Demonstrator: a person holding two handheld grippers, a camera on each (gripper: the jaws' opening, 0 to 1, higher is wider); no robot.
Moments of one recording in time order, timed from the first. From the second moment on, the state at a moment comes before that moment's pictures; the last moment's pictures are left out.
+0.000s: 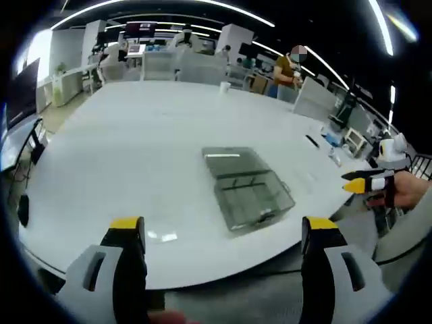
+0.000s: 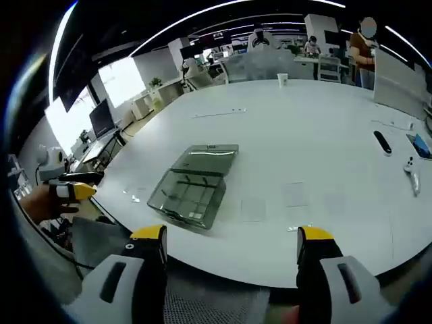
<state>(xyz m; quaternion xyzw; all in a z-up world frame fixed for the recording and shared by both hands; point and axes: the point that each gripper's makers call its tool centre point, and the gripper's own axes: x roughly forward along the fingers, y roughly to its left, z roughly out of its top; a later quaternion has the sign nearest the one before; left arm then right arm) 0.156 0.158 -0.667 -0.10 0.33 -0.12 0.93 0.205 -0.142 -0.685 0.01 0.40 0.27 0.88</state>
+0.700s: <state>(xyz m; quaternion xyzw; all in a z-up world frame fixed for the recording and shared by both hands) 0.152 0.157 -0.669 -0.10 0.33 -0.11 0.93 0.203 -0.142 -0.685 0.01 0.40 0.27 0.88</state>
